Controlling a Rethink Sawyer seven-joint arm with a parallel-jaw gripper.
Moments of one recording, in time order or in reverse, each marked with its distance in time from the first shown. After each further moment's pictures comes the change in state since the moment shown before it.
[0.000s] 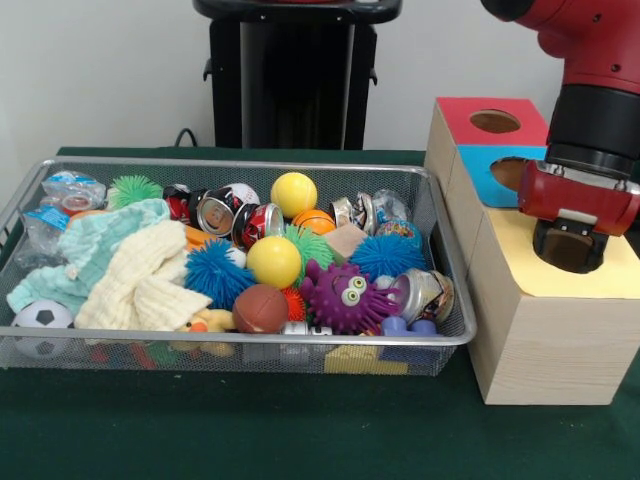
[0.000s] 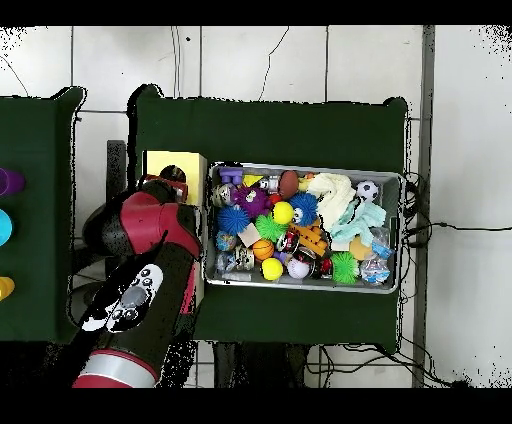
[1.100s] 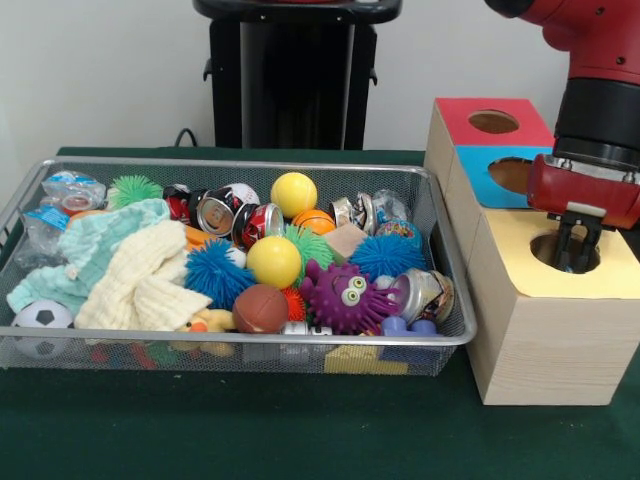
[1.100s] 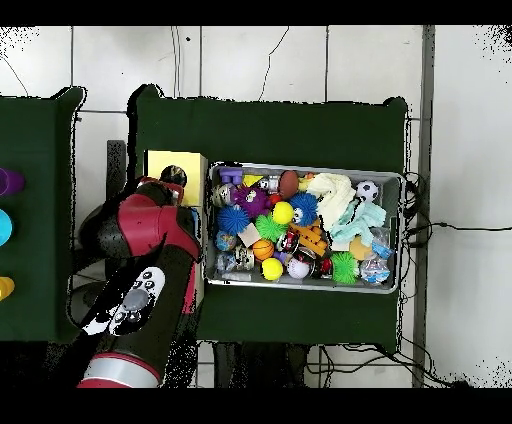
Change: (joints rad) arm -0.011 -0.034 0.038 0.028 0.001 0.001 0.000
